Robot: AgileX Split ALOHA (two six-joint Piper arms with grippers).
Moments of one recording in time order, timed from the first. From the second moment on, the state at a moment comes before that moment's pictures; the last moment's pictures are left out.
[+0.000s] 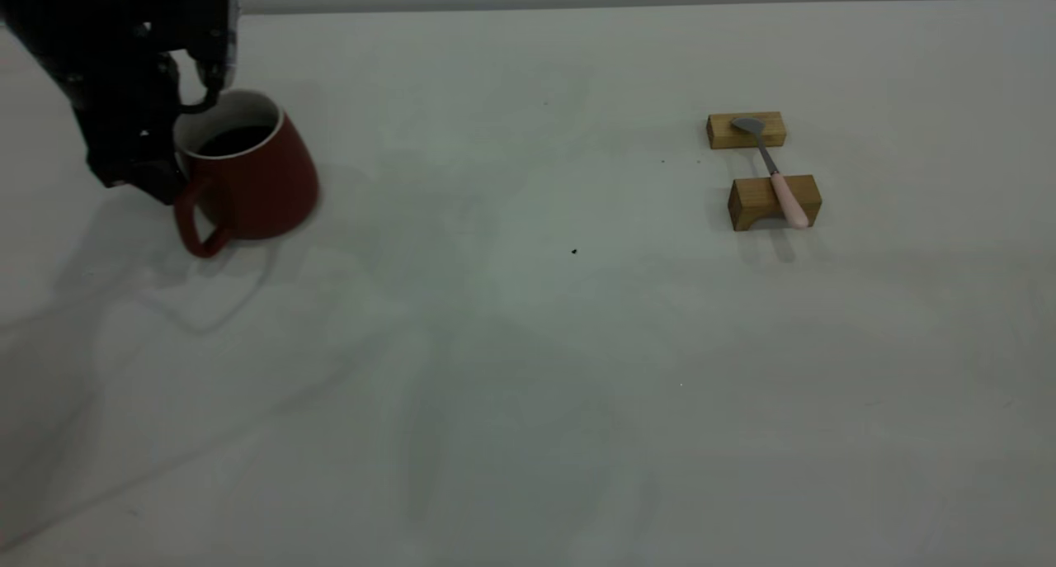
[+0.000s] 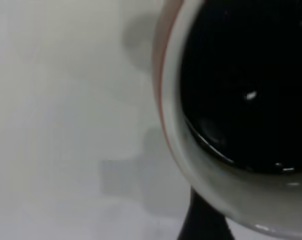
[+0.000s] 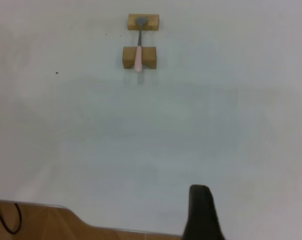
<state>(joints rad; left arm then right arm) -0.02 2.32 -1.40 -0.10 0.41 1.42 0.07 0.02 -0.51 0.06 1.22 -0.04</state>
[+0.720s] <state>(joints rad) -0.26 2.35 -1.40 -0.32 0.33 1.43 0.07 0.02 -0.51 0.06 1.22 -0.04</state>
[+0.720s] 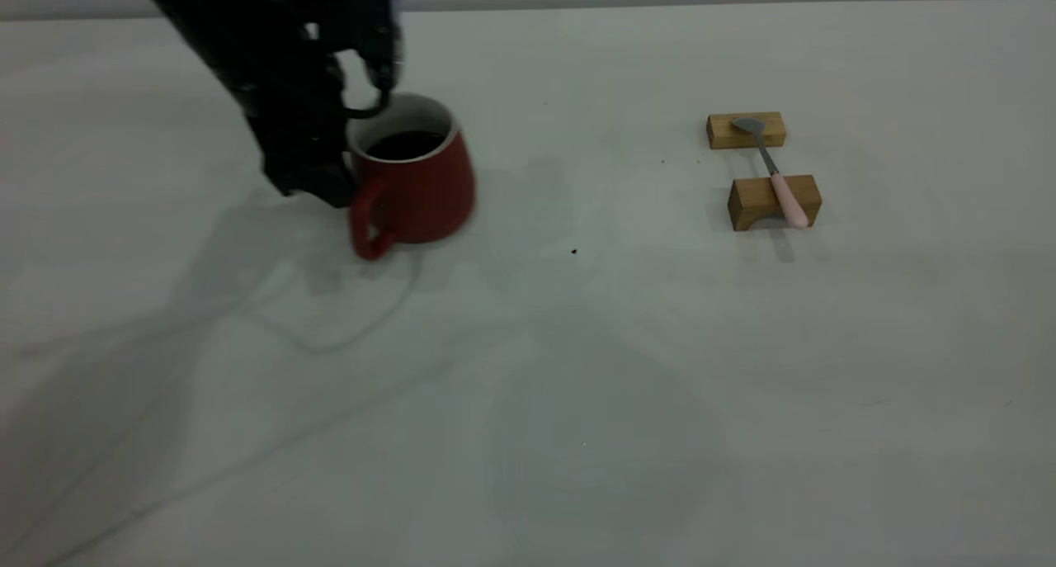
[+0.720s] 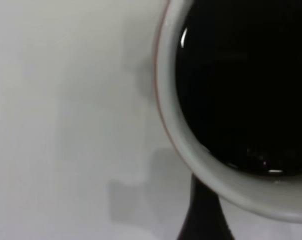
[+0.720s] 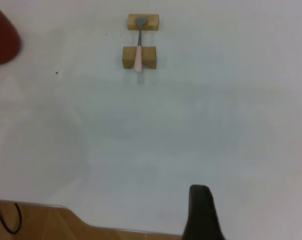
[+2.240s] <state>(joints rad) 0.07 1.40 -1.37 -0.11 1.17 0.20 0.07 0.02 -0.51 0.06 1.22 -0.04</state>
